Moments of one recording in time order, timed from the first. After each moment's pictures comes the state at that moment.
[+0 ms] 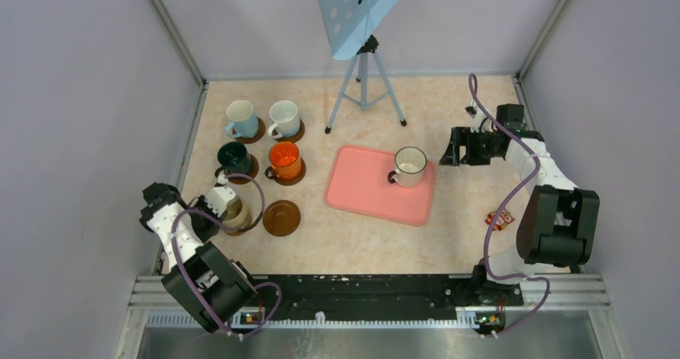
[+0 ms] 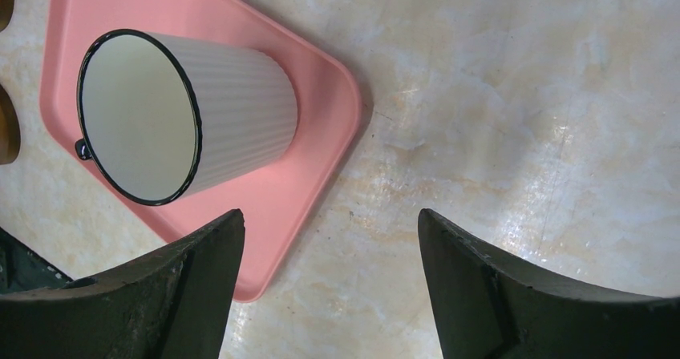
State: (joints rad) left arm 0.76 1.09 0.70 -0.99 0.44 1.47; right arm -0.12 1.50 1.05 -0.58 -0.56 -0.13
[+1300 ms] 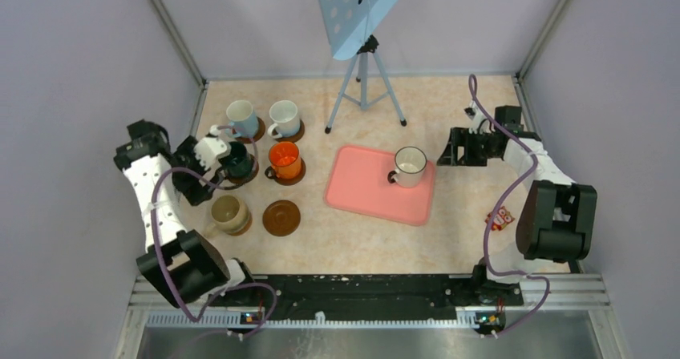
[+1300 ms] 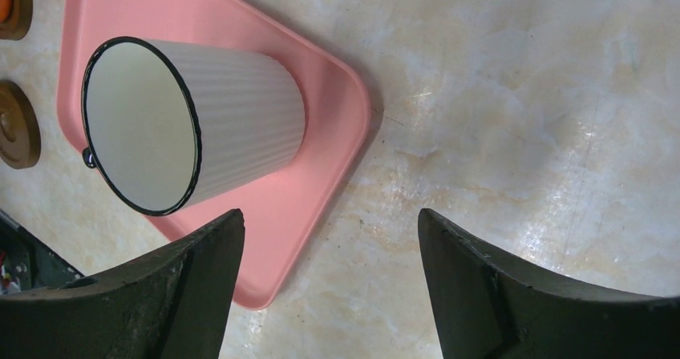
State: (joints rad) left arm 0.61 1.28 1.26 -1.30 0.40 1.45; right arm -0.12 1.53 1.03 -0.54 -0.59 -0.09
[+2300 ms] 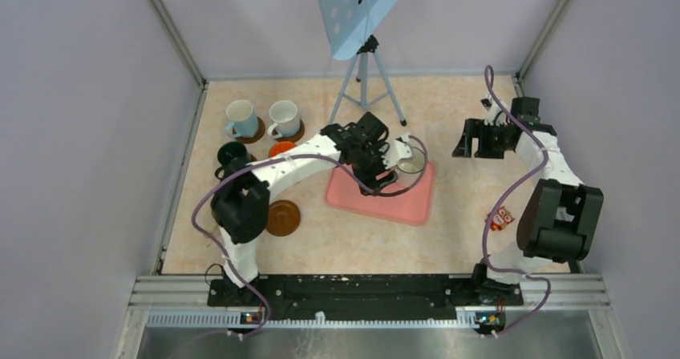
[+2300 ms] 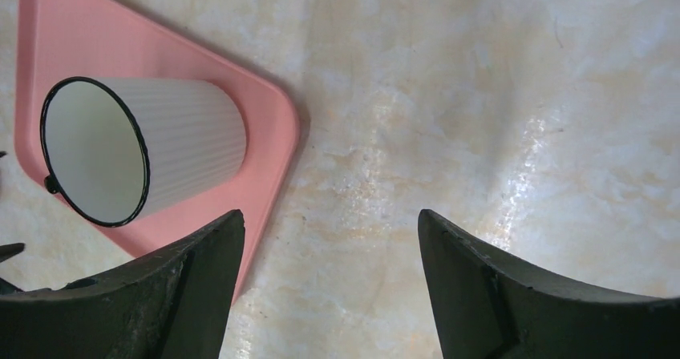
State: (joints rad) left arm -0.80 1.83 1.52 -0.74 0.30 0.45; right arm -0.19 1.55 1.13 -0.62 -0.52 -0.14
